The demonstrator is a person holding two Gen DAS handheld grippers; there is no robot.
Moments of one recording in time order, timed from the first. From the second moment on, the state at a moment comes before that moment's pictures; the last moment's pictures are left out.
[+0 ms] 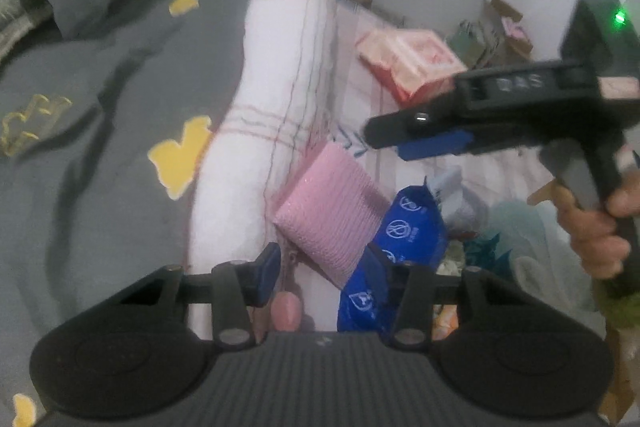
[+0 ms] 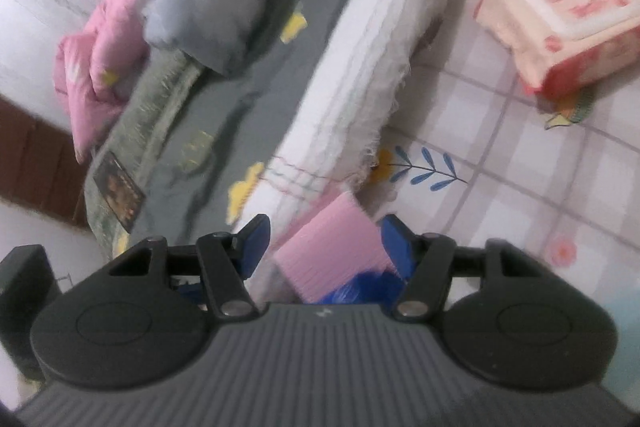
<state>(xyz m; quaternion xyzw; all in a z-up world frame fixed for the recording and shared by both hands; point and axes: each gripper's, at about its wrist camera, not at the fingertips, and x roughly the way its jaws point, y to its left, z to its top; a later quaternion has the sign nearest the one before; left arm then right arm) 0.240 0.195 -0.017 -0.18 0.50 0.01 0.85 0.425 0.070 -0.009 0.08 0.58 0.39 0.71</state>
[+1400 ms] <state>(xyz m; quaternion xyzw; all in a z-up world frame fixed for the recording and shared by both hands) 0.200 0.113 0.111 -0.13 0.32 -0.02 0.94 0.382 -0.002 0.112 0.16 0.45 0.48 0.74</state>
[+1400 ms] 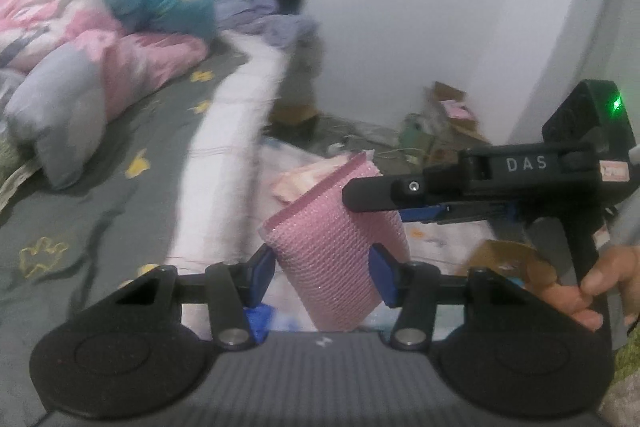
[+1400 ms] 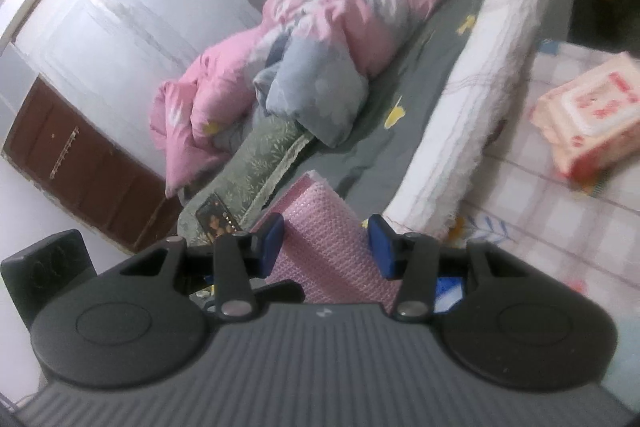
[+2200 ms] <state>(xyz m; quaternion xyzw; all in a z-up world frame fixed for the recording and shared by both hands) 0.236 -0.127 0.076 -0.09 0.37 -0.24 0.89 0.273 -0.390 0.103 0.23 0.39 0.22 0.86</state>
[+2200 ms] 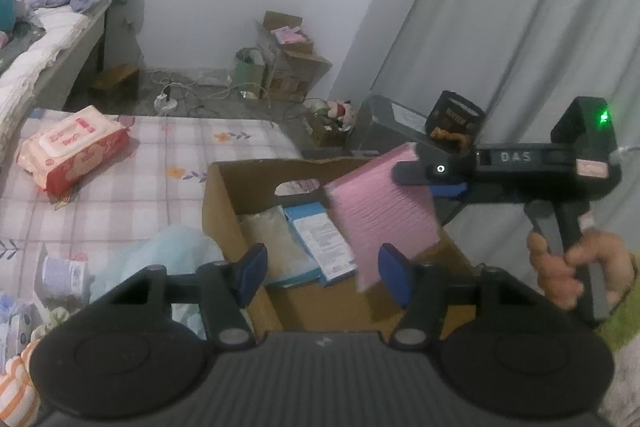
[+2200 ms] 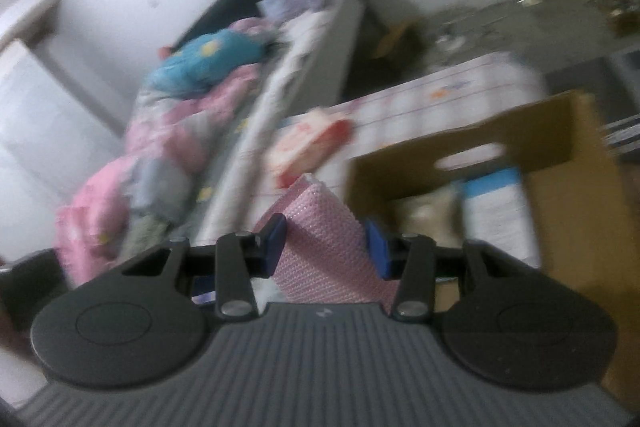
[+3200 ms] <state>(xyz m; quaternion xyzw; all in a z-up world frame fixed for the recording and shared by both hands) 0.200 -0.049 0.056 -0.11 0.39 -0.16 0.90 0.367 -0.399 0.016 0.07 0.44 0.05 0.89</state>
